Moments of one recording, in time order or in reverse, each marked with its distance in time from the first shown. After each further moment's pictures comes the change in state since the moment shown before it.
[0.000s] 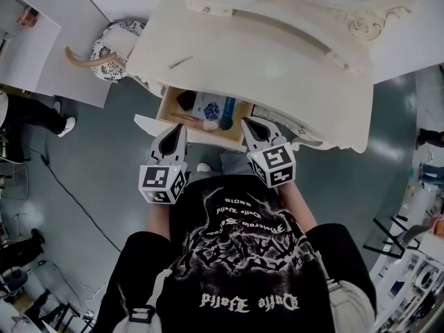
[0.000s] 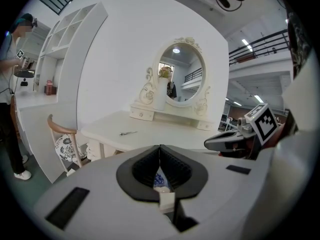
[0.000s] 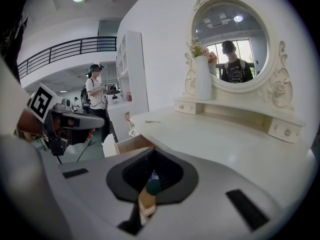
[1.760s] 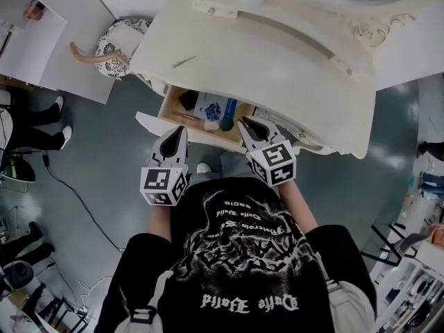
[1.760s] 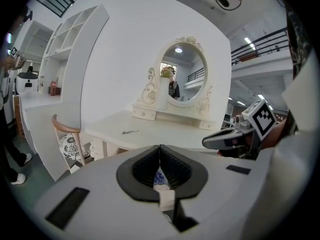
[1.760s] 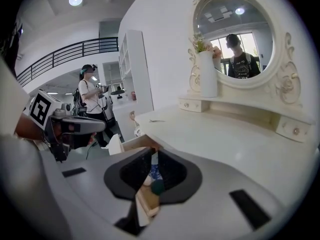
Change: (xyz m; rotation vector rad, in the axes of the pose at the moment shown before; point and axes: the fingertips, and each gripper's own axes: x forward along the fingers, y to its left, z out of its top) left arm -0.006 -0.002 -0.004 -0.007 -0.001 0.039; right arm 0.006 0.006 0.004 0.016 0.024 0.074
